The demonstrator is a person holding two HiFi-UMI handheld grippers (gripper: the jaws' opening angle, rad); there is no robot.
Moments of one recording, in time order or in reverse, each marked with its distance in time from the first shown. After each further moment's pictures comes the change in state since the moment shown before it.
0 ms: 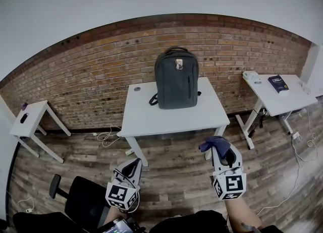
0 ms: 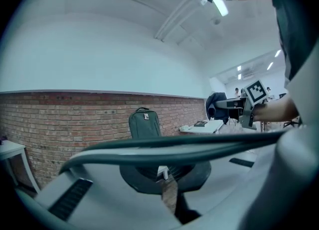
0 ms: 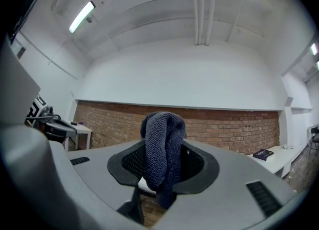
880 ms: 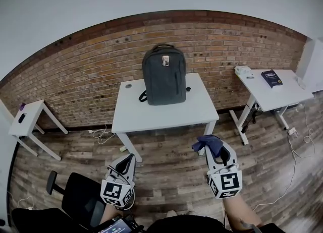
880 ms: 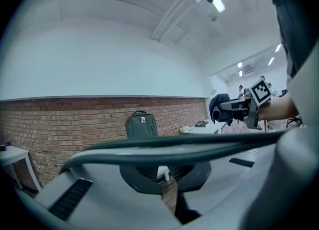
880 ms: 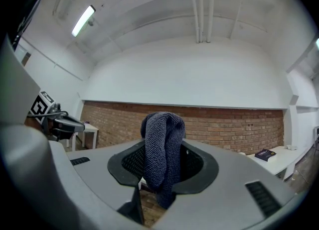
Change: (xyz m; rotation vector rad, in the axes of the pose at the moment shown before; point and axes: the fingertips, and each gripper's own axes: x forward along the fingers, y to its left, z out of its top) left arm 0.011 -0.045 0.025 0.031 -0.001 0.038; right arm -0.028 -0.037 -0.001 -0.006 0.023 0.069
